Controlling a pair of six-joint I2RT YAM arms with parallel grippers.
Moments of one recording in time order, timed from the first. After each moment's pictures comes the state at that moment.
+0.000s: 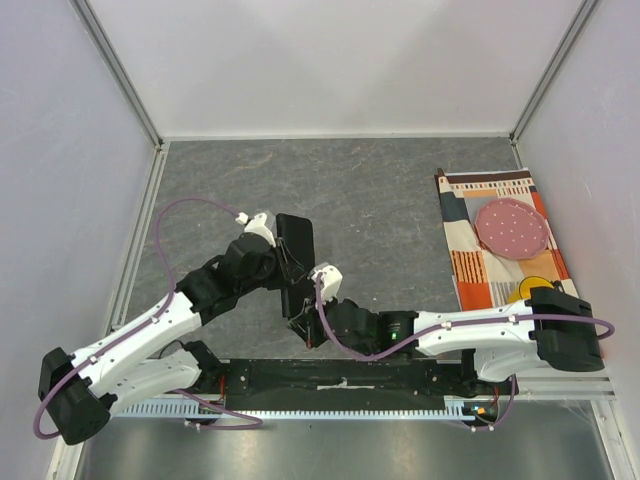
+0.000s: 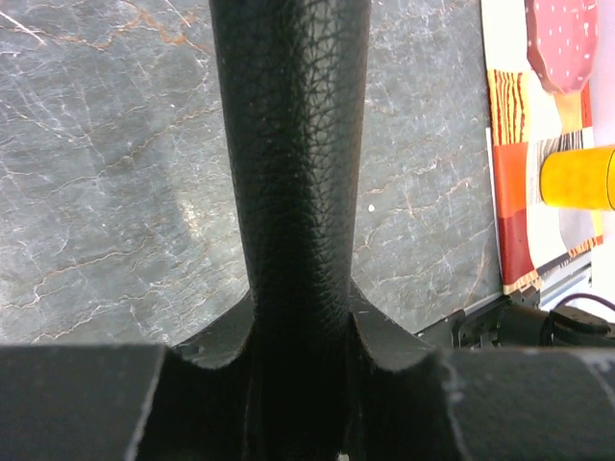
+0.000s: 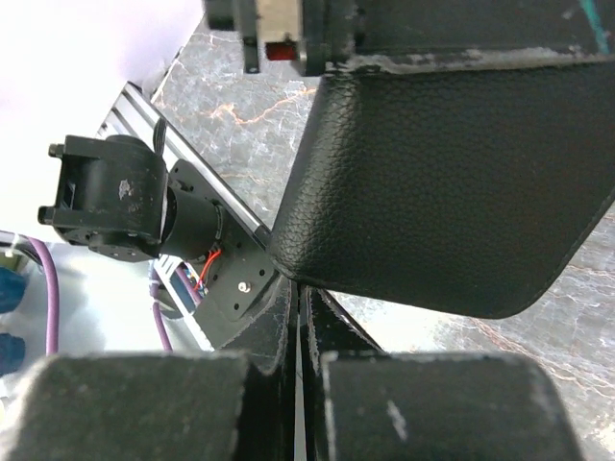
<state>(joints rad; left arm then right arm) -0.78 0.92 0.70 -0.37 -0.11 -0.83 1.44 1.36 0.74 0.24 0.37 0.79</state>
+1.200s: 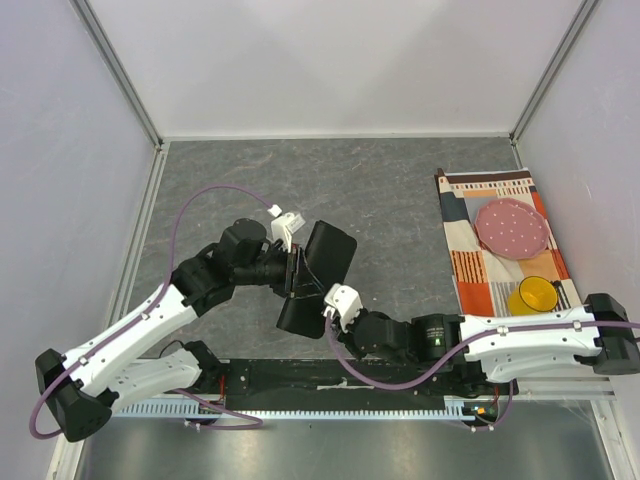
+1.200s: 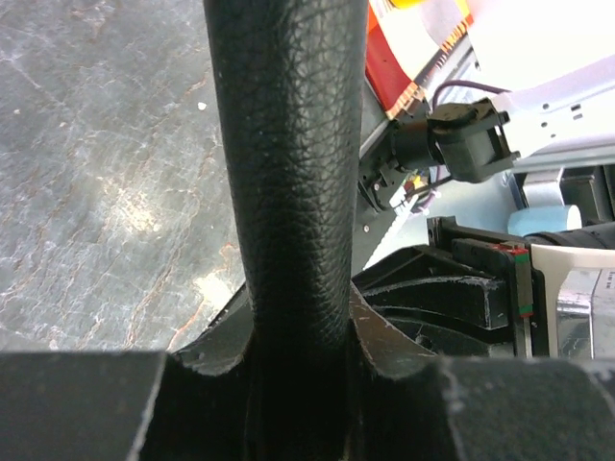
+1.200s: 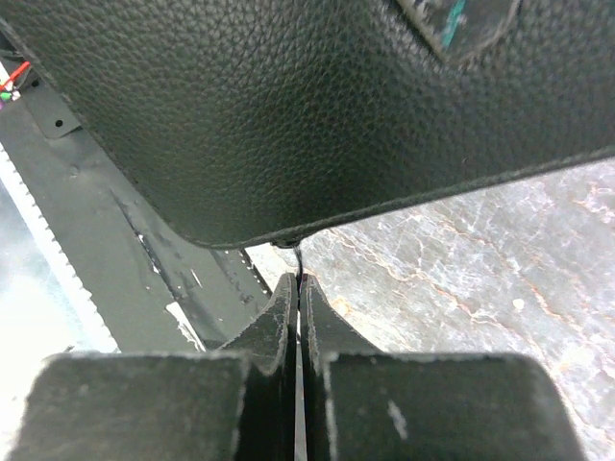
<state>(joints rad) -0.78 0.95 0.88 -0.48 0.40 -0.59 1.52 1.07 0.73 -0.28 0.45 0.35</state>
